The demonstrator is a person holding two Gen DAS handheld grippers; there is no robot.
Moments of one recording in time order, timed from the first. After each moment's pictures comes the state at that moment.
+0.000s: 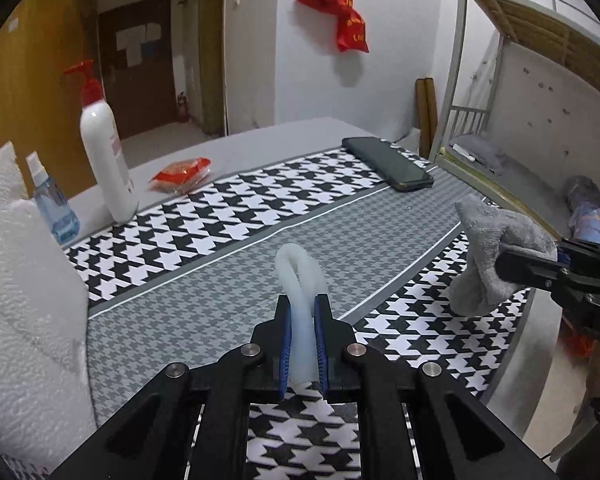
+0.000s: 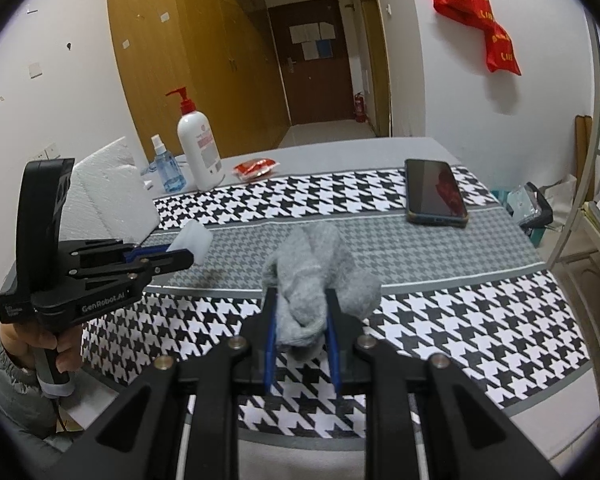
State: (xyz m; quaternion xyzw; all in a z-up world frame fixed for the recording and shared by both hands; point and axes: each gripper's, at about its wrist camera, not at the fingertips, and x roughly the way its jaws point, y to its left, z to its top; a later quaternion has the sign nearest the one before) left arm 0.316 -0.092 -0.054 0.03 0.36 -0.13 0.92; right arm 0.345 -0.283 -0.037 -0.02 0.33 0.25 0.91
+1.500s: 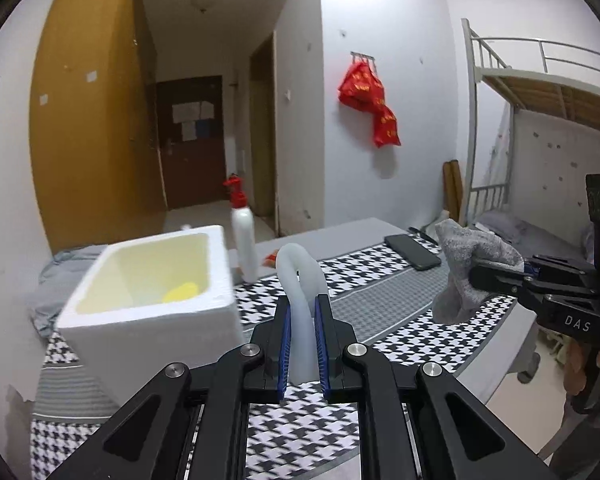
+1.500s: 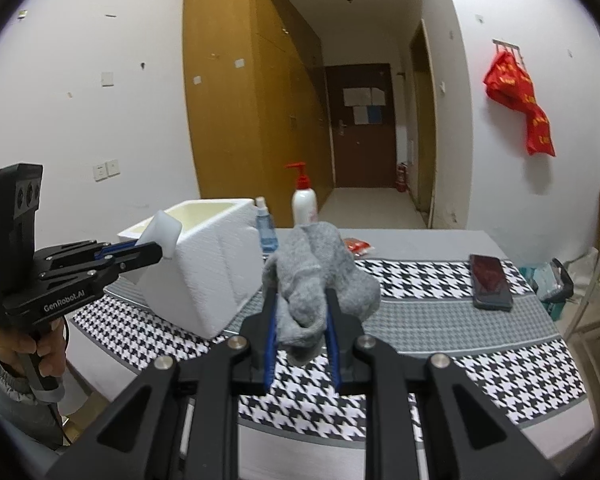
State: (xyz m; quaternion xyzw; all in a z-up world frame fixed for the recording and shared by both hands) left arm 0.160 -0.001 0.041 0.02 0.20 -0.05 0.98; right arm 0.248 -0.207 0.041 -0.04 0.20 0.32 0.92
